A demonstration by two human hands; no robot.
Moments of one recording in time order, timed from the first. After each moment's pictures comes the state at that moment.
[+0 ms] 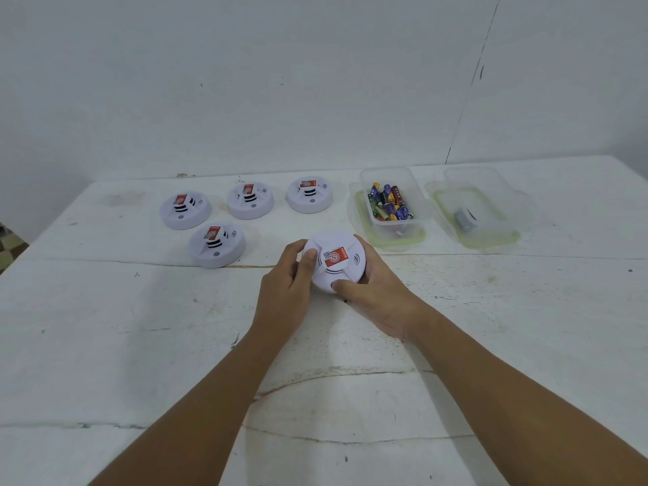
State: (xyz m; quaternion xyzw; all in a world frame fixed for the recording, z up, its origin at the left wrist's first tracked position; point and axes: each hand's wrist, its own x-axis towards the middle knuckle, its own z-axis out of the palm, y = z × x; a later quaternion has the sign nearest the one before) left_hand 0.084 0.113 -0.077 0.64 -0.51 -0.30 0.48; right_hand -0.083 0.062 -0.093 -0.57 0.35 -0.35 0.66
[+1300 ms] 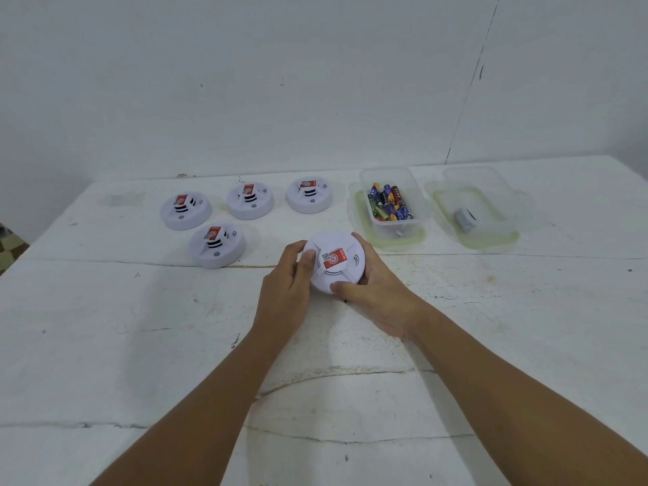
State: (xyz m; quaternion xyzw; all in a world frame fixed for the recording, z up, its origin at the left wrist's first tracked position) left_hand 0.084 0.114 -0.076 0.65 -0.52 -0.30 0.47; right_hand -0.084 0.054 -0.105 -0.57 0.37 -0.33 0.66
